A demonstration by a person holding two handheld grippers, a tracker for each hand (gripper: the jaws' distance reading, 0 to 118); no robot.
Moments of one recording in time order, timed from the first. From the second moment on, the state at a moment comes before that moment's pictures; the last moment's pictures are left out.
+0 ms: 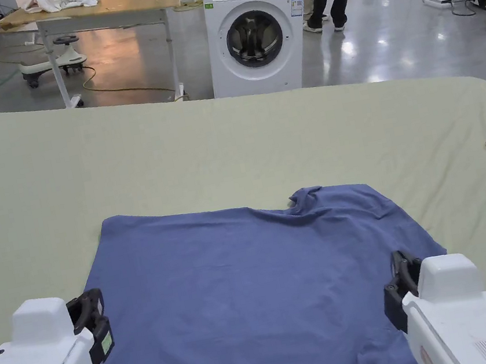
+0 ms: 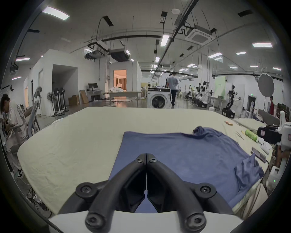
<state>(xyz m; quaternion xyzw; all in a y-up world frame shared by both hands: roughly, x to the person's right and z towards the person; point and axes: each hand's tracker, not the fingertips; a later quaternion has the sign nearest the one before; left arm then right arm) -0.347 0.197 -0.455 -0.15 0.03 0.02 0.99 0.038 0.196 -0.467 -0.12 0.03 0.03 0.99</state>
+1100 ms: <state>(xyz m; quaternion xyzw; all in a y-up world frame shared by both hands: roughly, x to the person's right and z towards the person) -0.431 0.128 -0.435 -0.48 0.08 0.07 0.87 0.051 0.161 -0.454 -0.20 0.03 0.06 0.98</state>
